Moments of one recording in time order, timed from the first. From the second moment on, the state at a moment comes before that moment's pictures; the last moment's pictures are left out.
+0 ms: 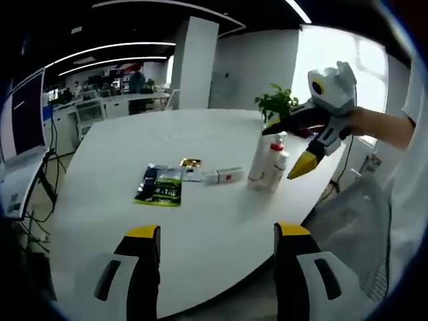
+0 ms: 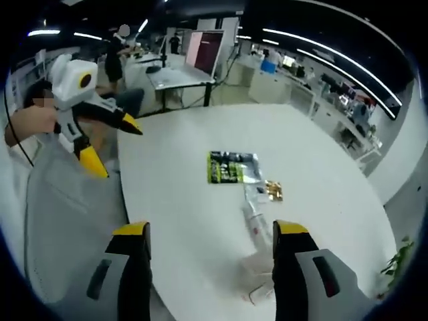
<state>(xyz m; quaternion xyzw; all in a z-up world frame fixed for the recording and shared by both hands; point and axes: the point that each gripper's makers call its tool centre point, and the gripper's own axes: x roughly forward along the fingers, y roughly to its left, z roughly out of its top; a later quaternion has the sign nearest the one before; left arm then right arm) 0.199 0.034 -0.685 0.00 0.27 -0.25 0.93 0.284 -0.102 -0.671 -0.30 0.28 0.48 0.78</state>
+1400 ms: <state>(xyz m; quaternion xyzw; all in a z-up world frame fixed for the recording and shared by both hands) 0.199 0.032 -0.691 -0.02 0.28 -0.26 0.92 0.369 -0.069 -0.738 -0.41 0.38 0.49 0.67</state>
